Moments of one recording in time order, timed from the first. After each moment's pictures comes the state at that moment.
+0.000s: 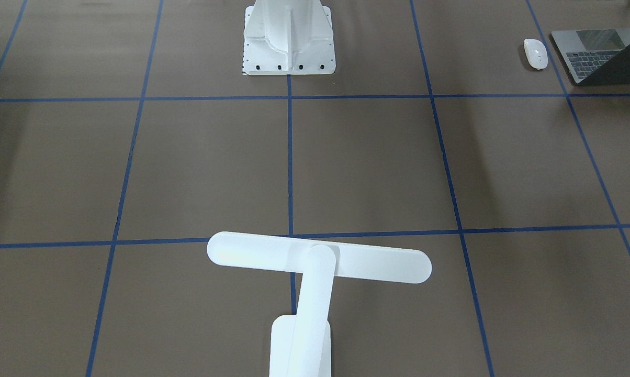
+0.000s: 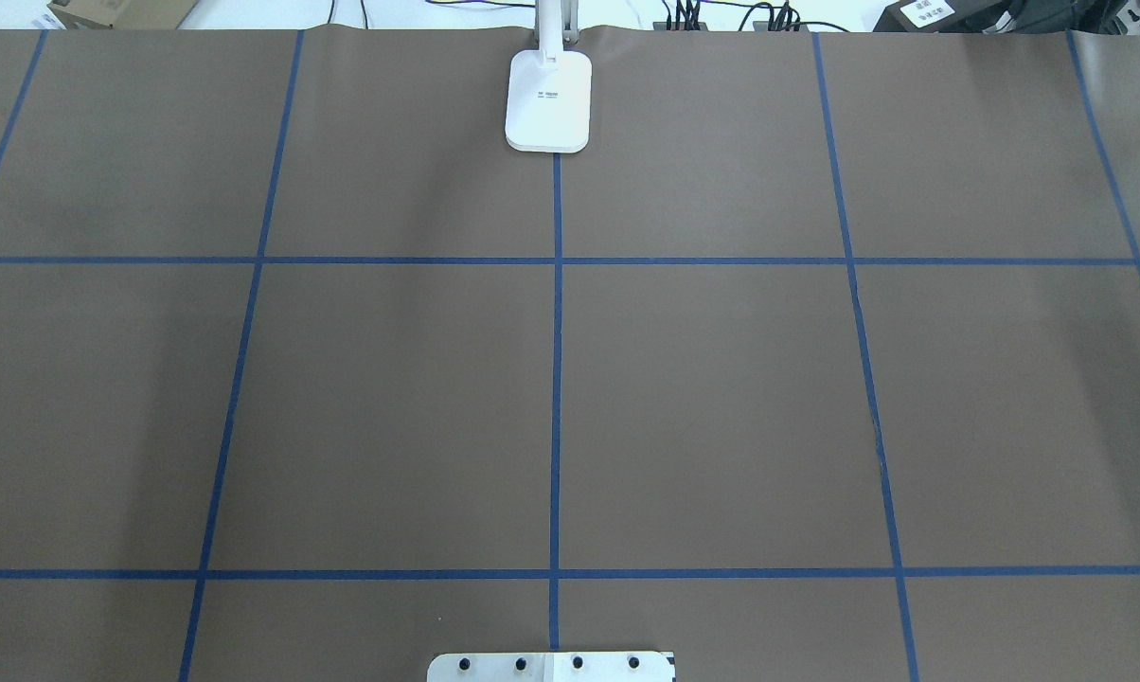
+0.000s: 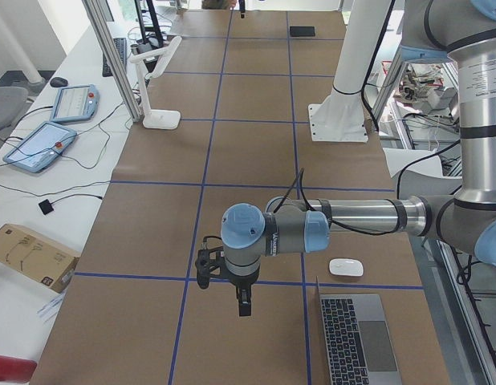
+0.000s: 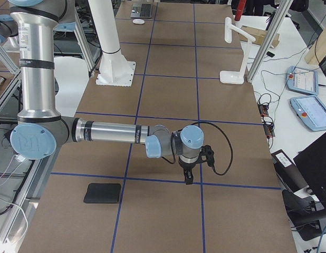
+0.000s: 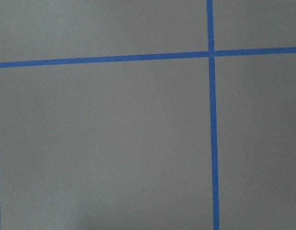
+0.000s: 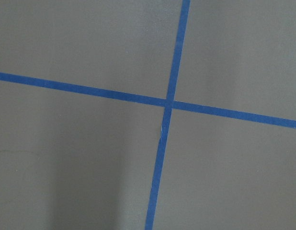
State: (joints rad) left arm -1.73 -1.37 -1.74 -1.51 -2.26 -0.14; right arm 1.46 -1.60 1.54 -1.38 2.32 0.02
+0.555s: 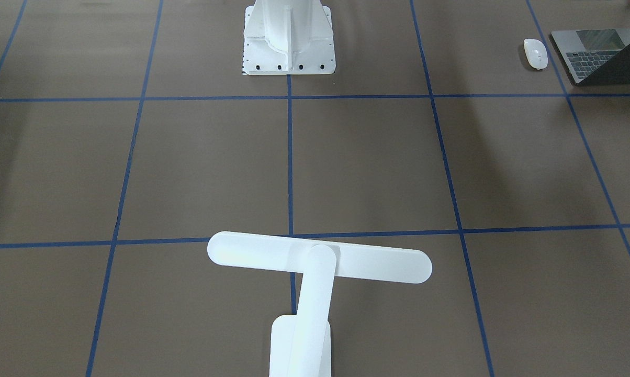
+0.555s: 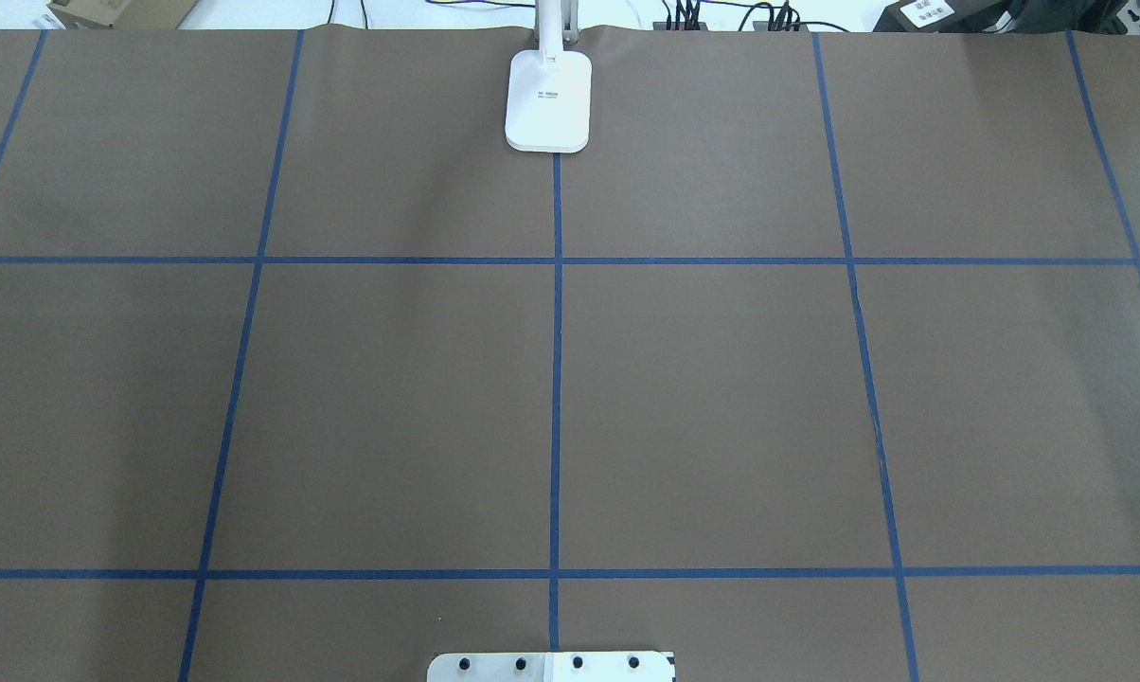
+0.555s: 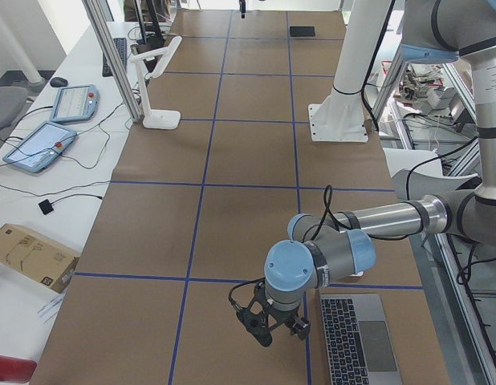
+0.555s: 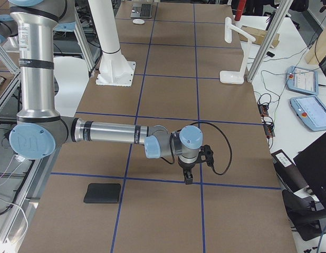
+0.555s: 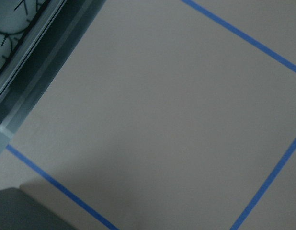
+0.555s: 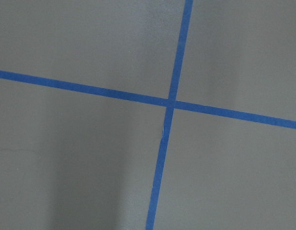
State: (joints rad) left arm -1.88 -1.27 -1.75 -1.39 -2.27 -0.48; right arm 1.46 -1.61 1.54 -1.36 2.32 0.02
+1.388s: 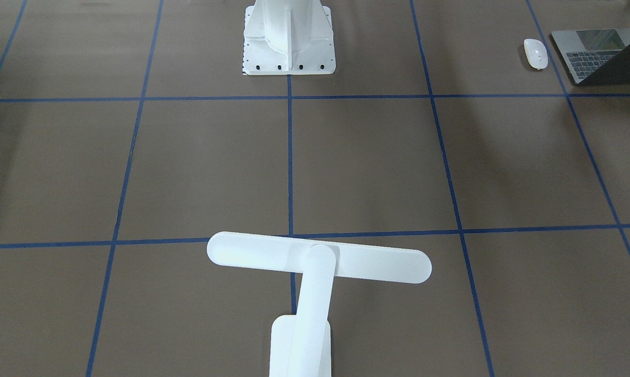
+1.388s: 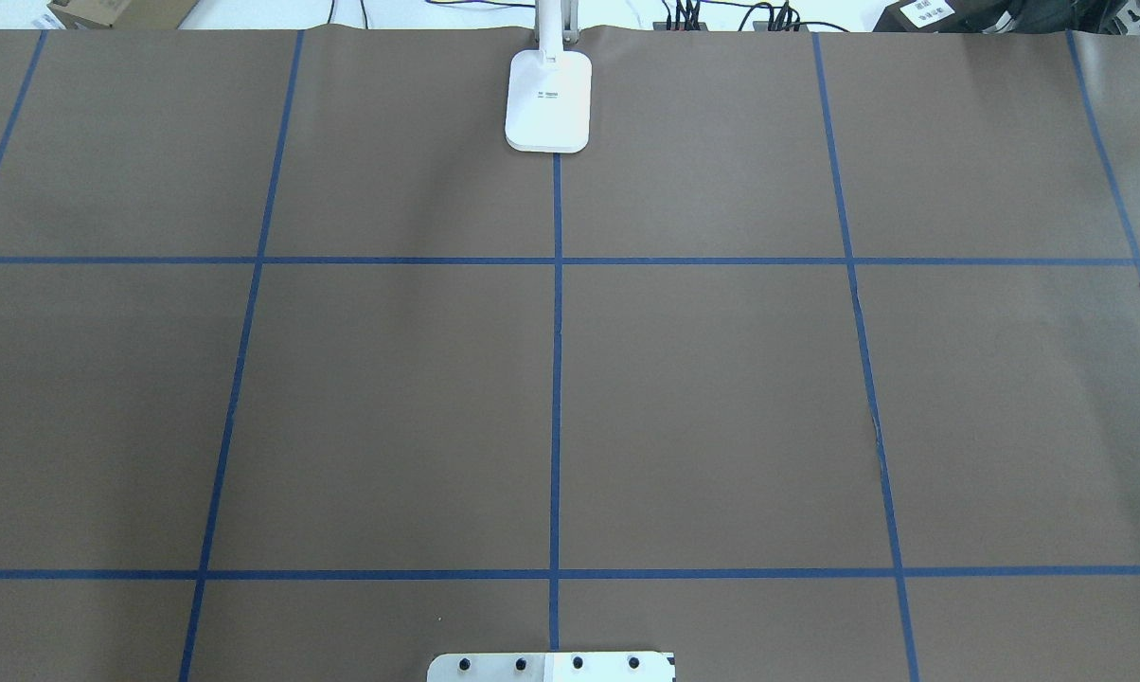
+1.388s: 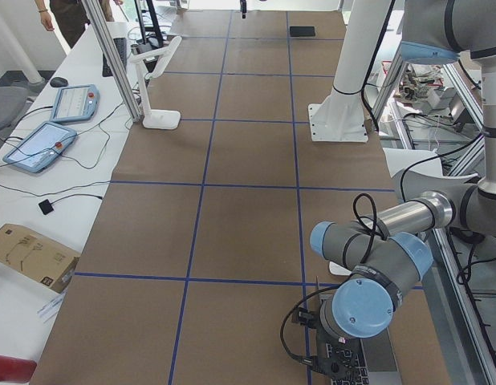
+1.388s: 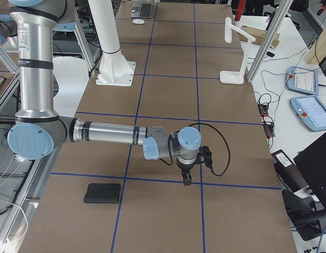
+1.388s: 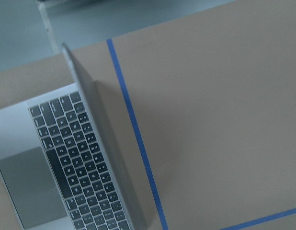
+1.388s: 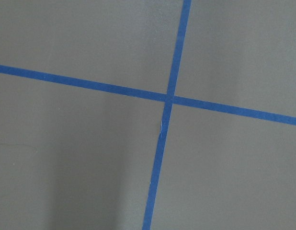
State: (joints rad) left arm -2.11 -1.21 -1.77 -1.16 -2.33 -0.63; right arm 1.46 -1.61 1.54 -1.35 2.32 0.01
